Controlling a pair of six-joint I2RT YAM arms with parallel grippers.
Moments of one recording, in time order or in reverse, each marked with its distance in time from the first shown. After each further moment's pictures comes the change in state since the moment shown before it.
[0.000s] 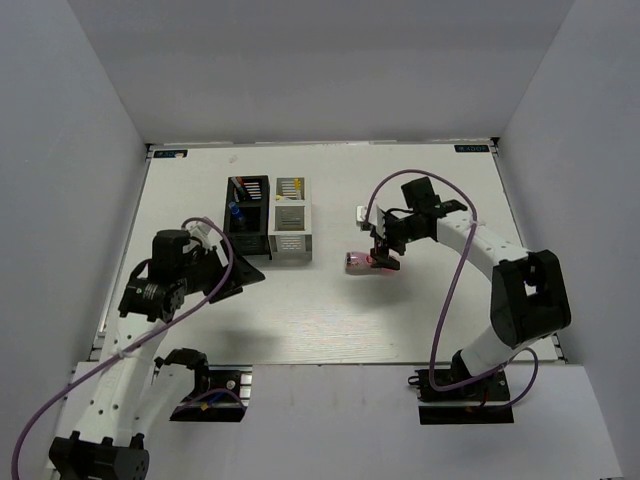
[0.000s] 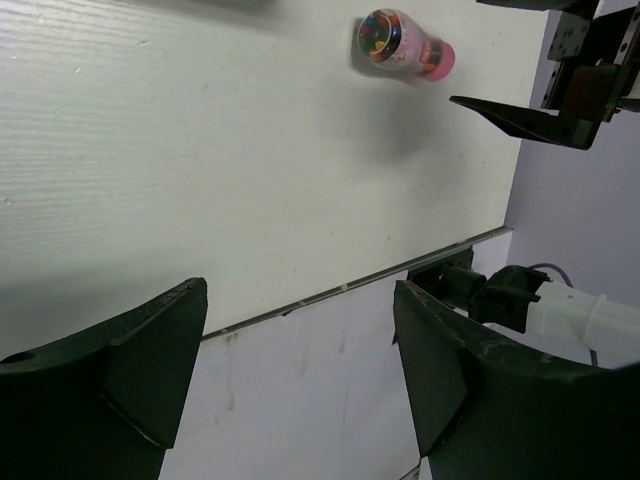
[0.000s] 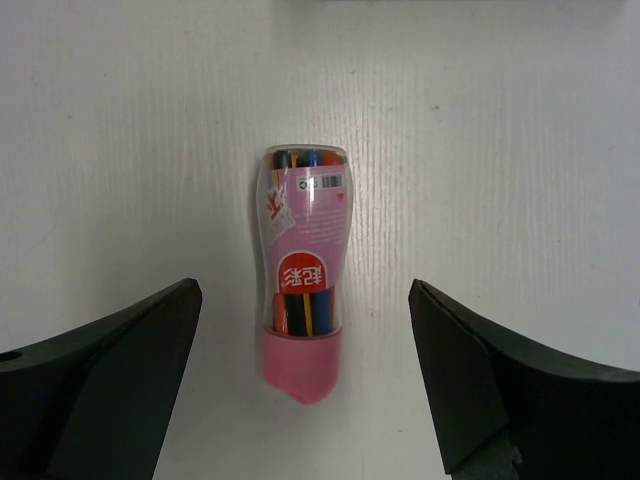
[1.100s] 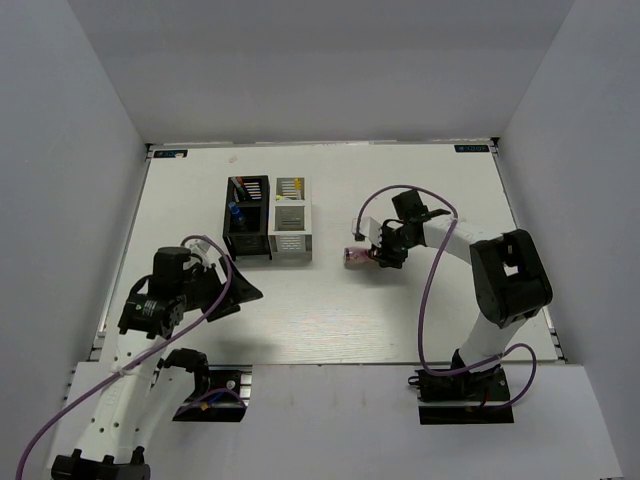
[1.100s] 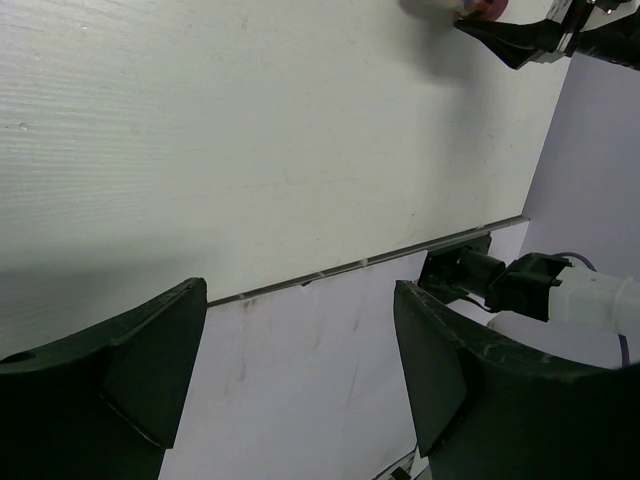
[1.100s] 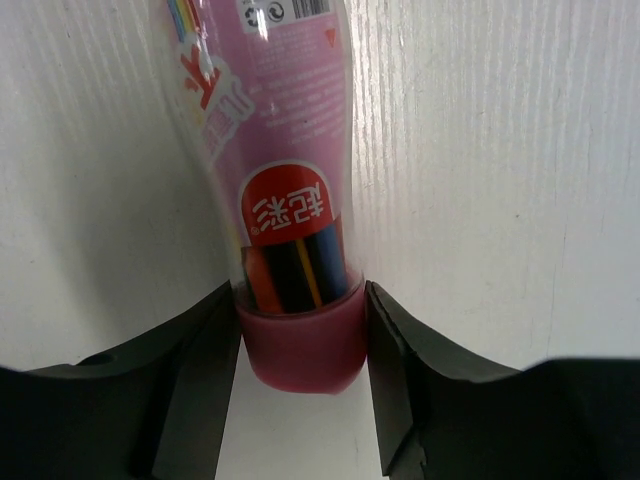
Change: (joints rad) left arm 0.000 -0.116 -0.095 -0.092 -0.011 -0.017; right arm 0.022 0.157 -0.070 0.152 0.301 0.017
